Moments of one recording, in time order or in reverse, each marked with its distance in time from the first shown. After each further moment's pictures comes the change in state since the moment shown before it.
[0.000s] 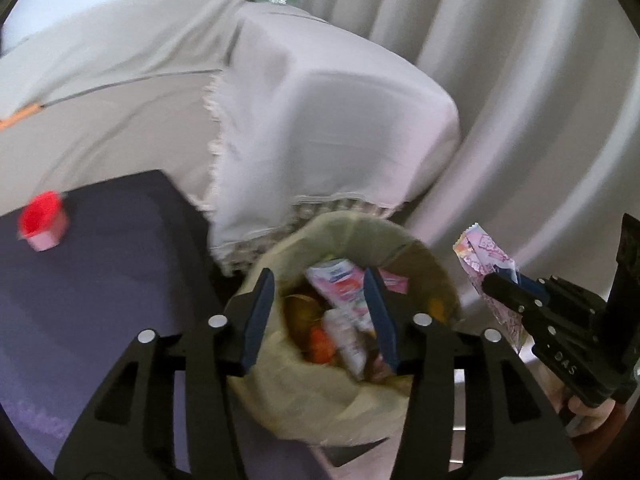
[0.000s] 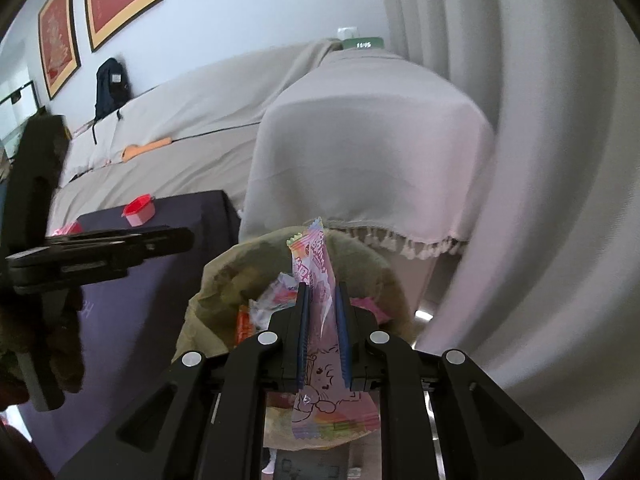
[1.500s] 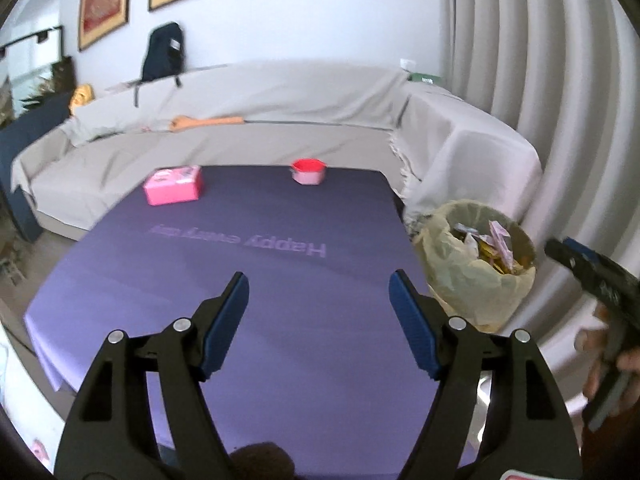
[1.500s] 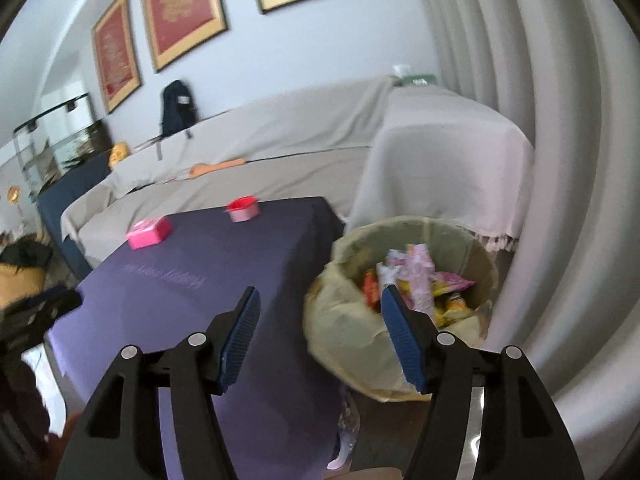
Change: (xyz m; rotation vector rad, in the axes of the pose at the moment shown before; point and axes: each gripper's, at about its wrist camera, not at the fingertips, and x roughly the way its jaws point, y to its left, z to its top) left arm -0.243 0.018 -0.197 -0.176 -0.280 0.517; right arm -0.108 0.097 -0.087 -0.057 -0.164 0.184
